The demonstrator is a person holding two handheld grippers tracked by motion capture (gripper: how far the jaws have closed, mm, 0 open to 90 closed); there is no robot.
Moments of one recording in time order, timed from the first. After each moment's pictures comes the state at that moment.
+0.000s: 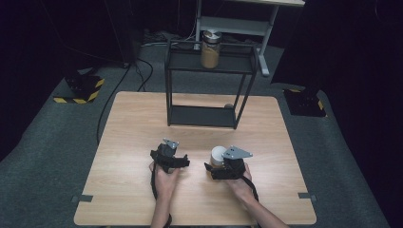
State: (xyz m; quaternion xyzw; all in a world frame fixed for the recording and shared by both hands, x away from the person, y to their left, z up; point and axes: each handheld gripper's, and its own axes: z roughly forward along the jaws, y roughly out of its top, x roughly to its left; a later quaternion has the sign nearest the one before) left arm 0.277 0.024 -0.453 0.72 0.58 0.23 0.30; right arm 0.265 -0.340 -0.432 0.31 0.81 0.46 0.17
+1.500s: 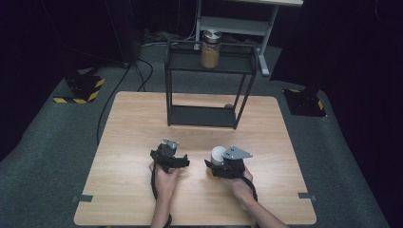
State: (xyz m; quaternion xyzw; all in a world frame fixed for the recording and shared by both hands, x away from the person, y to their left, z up) left arm 0.277 0.024 -0.453 0.72 0.58 0.23 0.30; right arm 0.264 -0.341 -0.435 0.30 0.81 0.48 0.18
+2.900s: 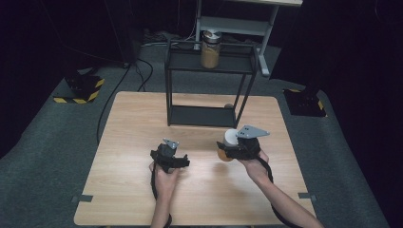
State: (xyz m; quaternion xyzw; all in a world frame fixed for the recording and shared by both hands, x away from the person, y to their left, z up) left arm 0.276 0.024 -0.453 0.72 0.58 0.23 0.30; right arm 0.297 -0.373 -0.356 0.28 0.81 0.47 0.20
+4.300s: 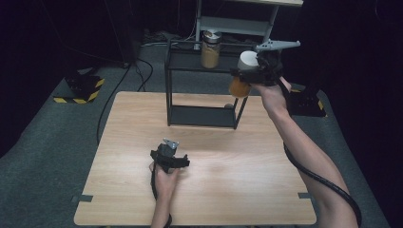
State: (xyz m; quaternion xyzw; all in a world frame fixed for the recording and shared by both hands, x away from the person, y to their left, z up) left arm 0.276 0.024 -0.454 0.72 0.58 0.23 0.30; right arm 0.372 -0.362 -0.154 0.32 0.78 0.49 0.24
